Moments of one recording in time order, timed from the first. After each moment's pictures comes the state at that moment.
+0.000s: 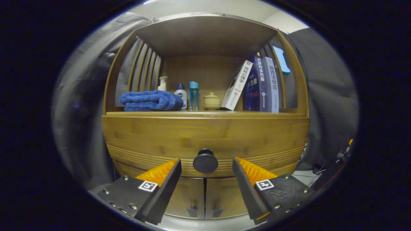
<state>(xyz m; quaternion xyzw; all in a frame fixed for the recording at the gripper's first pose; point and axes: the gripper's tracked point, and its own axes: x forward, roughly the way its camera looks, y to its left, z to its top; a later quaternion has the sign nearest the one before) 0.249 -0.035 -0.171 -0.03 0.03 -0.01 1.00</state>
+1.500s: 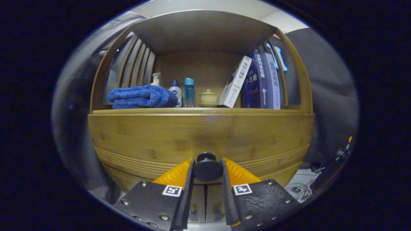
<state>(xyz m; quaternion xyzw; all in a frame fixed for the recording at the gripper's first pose) 0.276 -0.032 -0.179 -0.04 0.00 -0.02 1.00</state>
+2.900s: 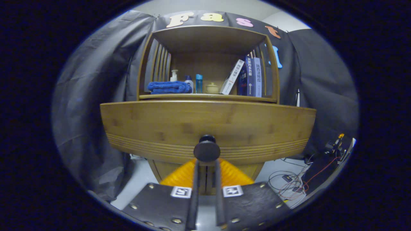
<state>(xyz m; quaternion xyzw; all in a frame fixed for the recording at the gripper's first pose) 0.059 -0.041 -0.219 -0.05 0.07 0.00 1.00</state>
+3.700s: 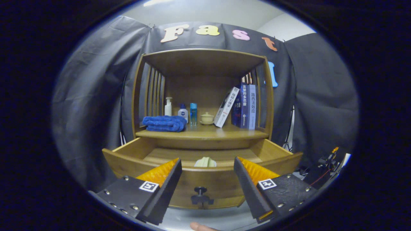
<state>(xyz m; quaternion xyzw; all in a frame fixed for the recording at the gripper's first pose) 0.090 -0.034 -0.067 -0.04 0.00 -0.03 1.00</state>
